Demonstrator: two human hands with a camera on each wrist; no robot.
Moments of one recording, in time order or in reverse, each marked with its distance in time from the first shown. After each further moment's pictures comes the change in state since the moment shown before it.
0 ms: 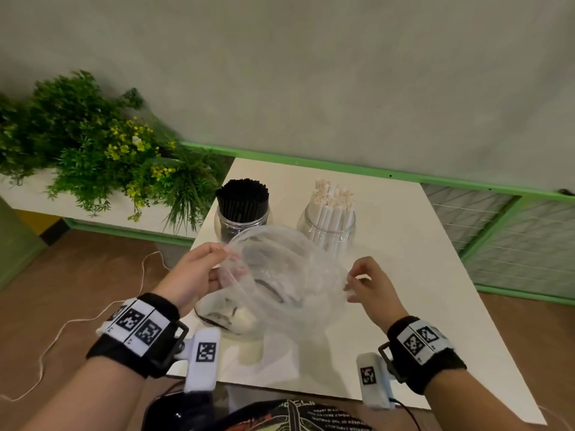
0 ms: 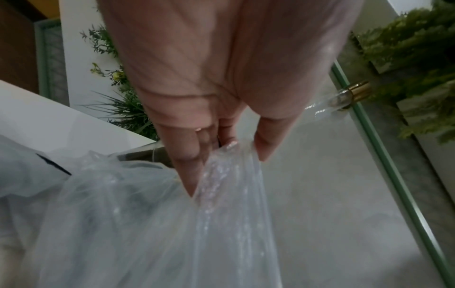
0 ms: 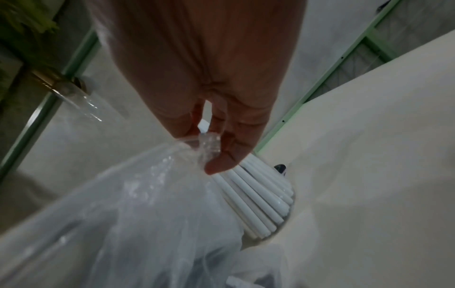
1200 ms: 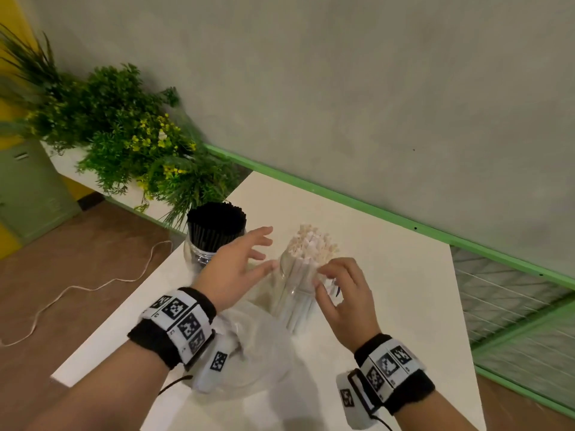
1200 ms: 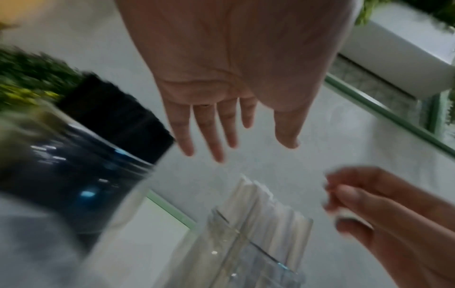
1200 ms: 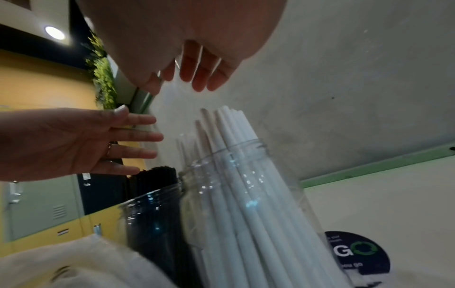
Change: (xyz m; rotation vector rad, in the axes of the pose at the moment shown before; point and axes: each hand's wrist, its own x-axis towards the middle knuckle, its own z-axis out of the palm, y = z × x) left_hand 0.089 0.011 0.128 0.789 0.121 0.532; right_hand 0.128 -0.027 -0.040 -0.316 -0.058 -0.950
